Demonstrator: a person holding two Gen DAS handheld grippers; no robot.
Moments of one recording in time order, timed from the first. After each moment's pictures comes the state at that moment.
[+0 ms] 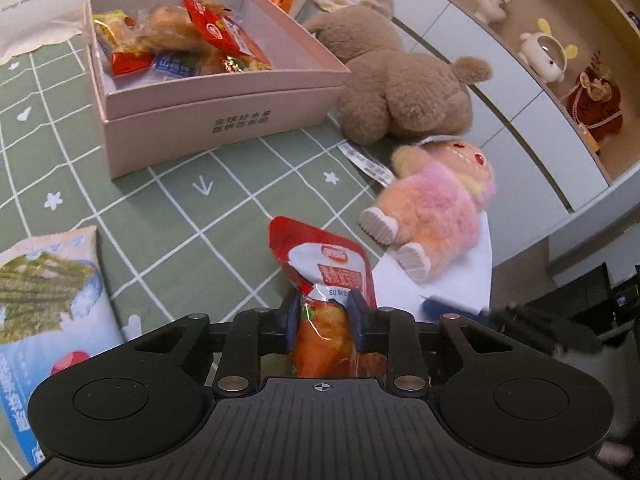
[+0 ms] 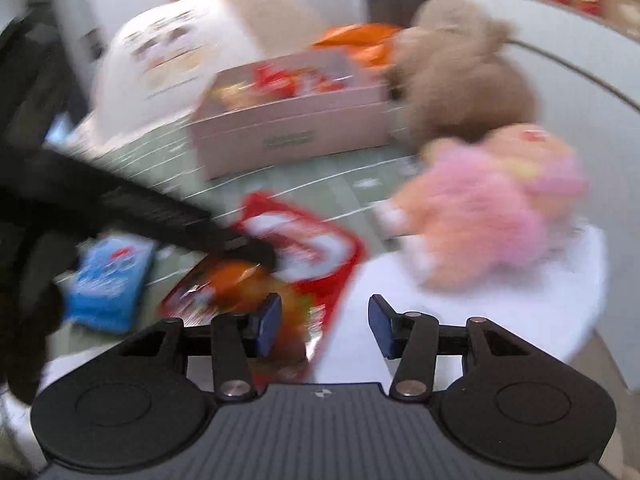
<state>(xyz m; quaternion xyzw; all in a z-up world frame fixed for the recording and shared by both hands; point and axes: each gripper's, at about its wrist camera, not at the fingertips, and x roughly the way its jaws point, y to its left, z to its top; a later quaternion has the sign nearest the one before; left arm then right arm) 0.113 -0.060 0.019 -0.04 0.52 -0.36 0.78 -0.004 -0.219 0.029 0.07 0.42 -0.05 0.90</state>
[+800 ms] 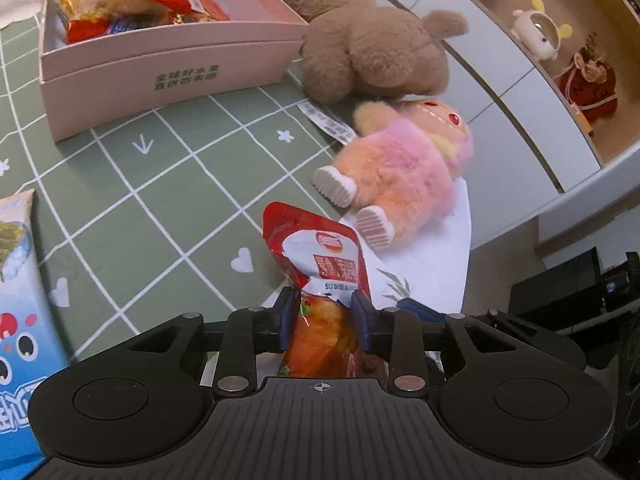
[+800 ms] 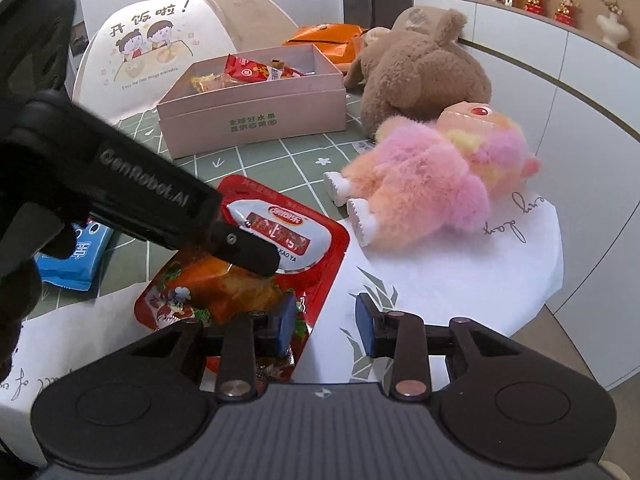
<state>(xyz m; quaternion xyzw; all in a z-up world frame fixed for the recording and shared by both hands) 0.095 -0.094 0.012 -0.04 0.55 -0.37 0.75 -0.037 -0.219 0.018 0.05 0.40 -0.04 0.91</state>
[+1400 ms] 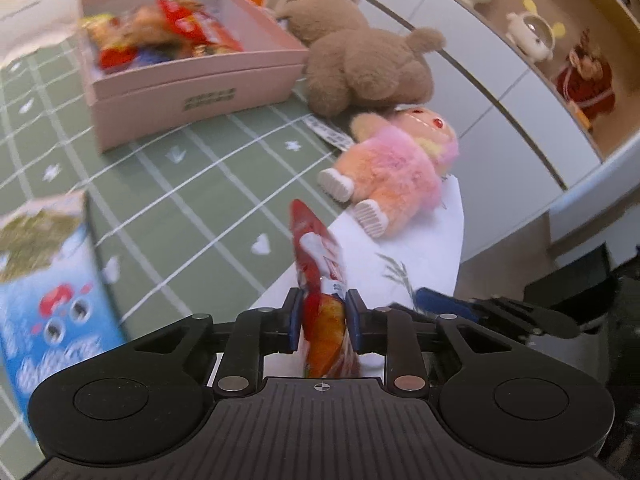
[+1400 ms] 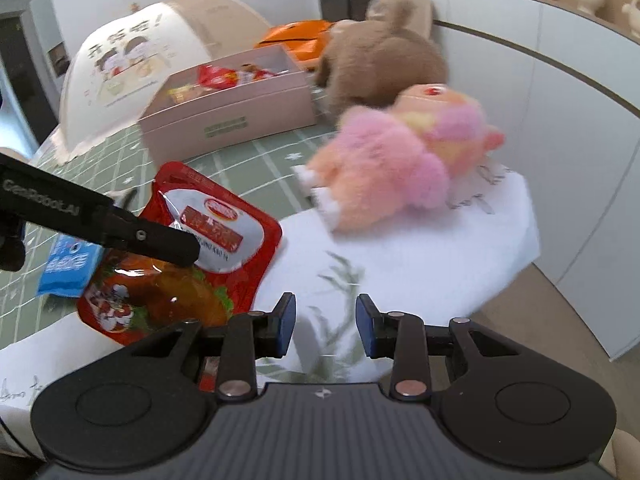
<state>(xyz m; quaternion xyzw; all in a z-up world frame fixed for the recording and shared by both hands) 0.070 -0.060 0.041 -0.03 0.53 -0.36 0.77 -0.050 -0.230 0.024 0.09 0.41 -0.04 0.90</state>
